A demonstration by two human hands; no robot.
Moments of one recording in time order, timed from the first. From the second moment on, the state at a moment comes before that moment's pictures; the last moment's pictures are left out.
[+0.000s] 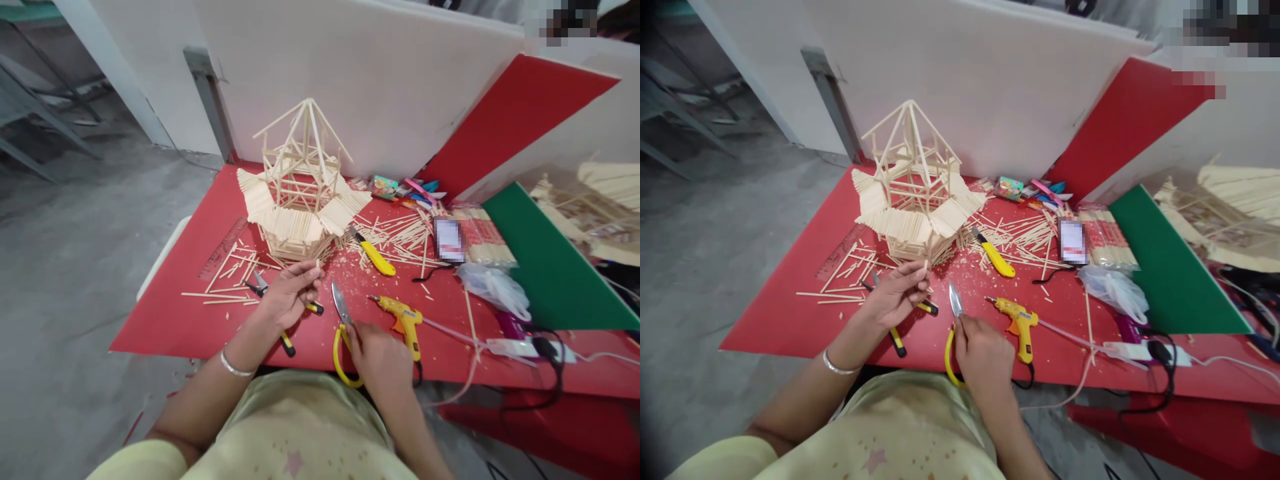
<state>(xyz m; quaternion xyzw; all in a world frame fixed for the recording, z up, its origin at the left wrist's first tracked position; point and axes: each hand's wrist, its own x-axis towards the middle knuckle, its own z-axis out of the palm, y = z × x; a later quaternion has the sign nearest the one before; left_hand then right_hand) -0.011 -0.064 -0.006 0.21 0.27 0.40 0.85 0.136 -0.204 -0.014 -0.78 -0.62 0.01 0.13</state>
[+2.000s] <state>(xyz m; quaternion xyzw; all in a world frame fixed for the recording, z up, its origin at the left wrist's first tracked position) 0.008 -0.009 0.014 0.11 0.24 0.36 0.90 0.121 -0.049 0.033 -0.61 -0.31 0.45 0.58</state>
